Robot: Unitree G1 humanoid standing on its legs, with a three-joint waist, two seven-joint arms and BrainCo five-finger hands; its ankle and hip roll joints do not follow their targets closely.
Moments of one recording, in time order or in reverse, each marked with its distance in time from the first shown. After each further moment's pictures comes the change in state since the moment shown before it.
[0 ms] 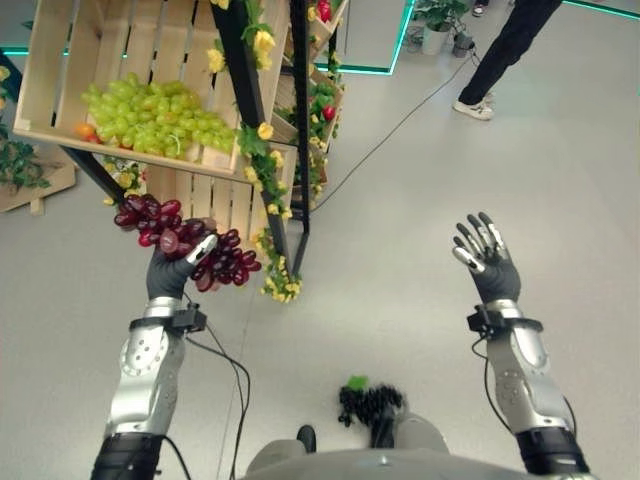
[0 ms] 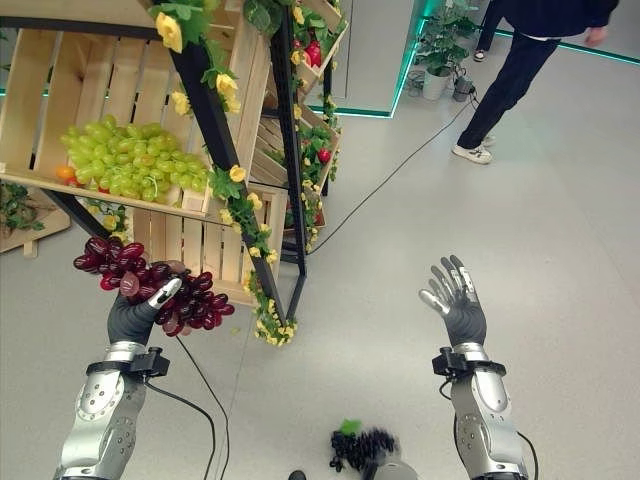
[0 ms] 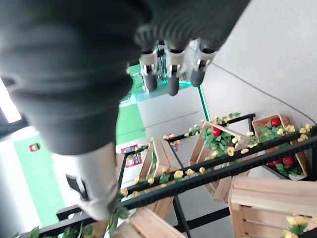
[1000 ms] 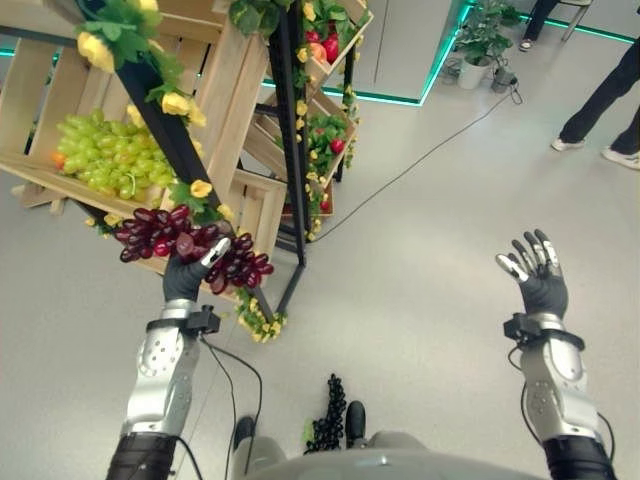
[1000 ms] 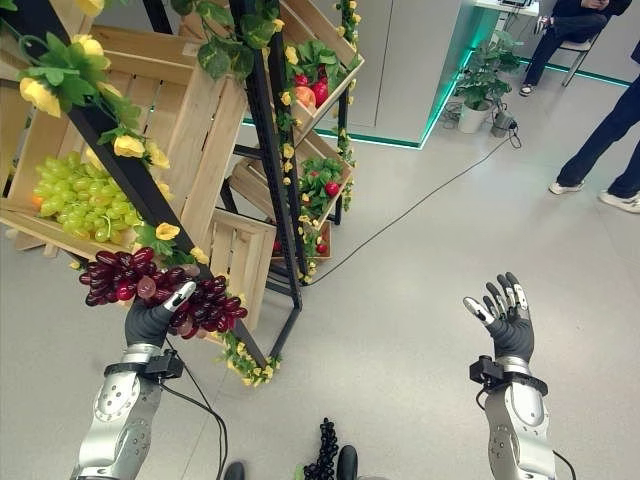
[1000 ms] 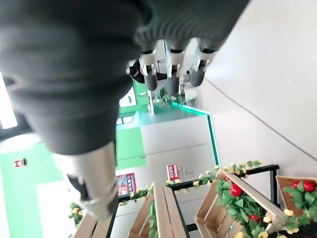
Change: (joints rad) left arm -0.004 -0.006 -0.086 0.009 0.036 -0.015 0.006; right arm 0.010 -0.064 -0.128 0.111 -0.045 -0.048 -0.143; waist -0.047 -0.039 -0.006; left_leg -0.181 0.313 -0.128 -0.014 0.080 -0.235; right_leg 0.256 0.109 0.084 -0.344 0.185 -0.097
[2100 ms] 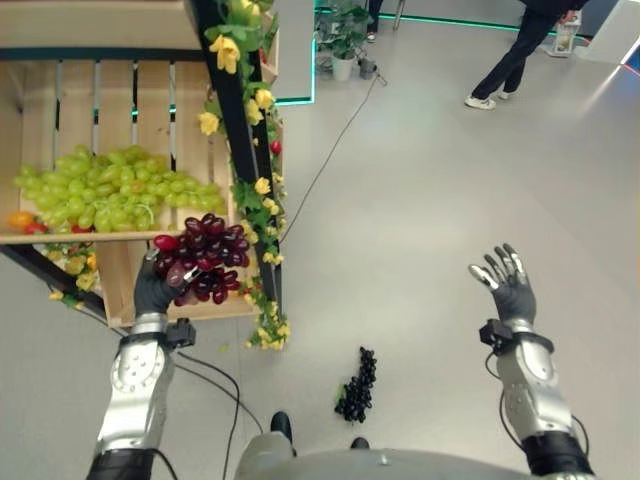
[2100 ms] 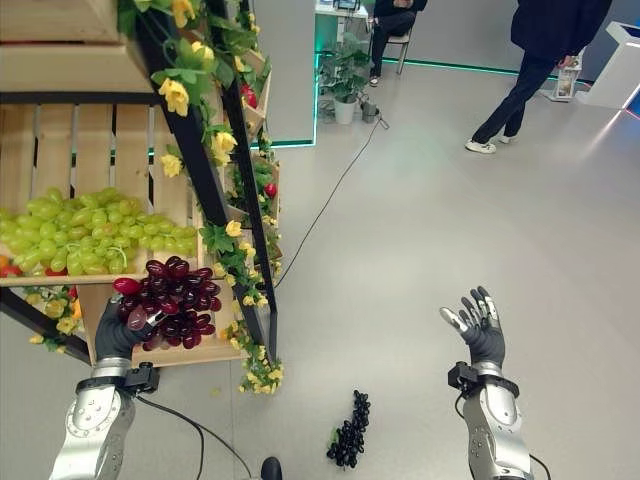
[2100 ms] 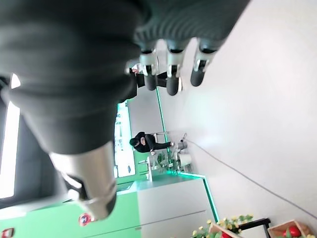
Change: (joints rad) left arm 0.072 0.006 0.123 0.012 0.111 -0.005 0.092; right arm 0.002 0.043 0.051 0.087 -0.031 0.009 -0.006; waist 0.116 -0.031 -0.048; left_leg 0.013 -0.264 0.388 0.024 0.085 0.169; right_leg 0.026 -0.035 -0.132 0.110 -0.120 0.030
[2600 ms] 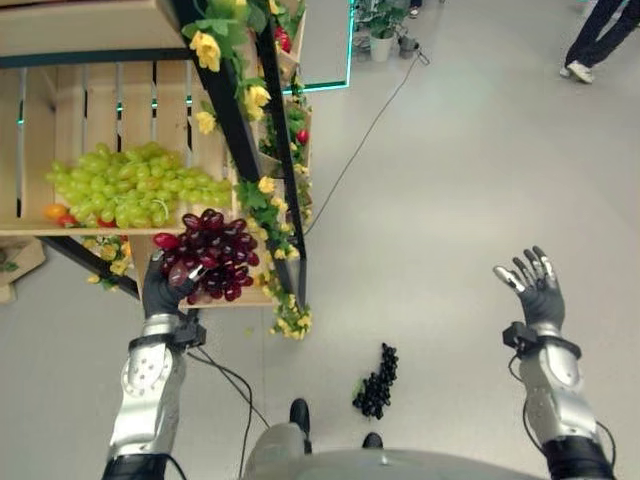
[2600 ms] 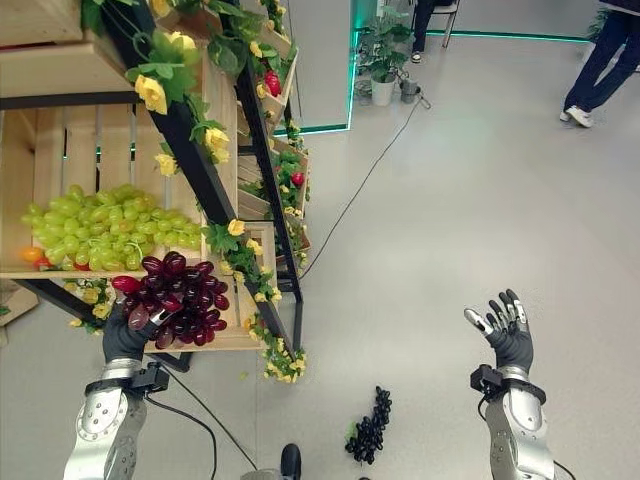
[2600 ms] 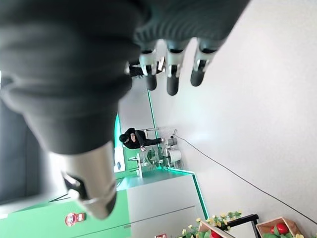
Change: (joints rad) left arm 0.021 -0.046 -0.008 -0.118 -0.050 0.001 -0.021; right arm -0.007 -0.042 -0.047 0.017 0.008 -0.002 -0.013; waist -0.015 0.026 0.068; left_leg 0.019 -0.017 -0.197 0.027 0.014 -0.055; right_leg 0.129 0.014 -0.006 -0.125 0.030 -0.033
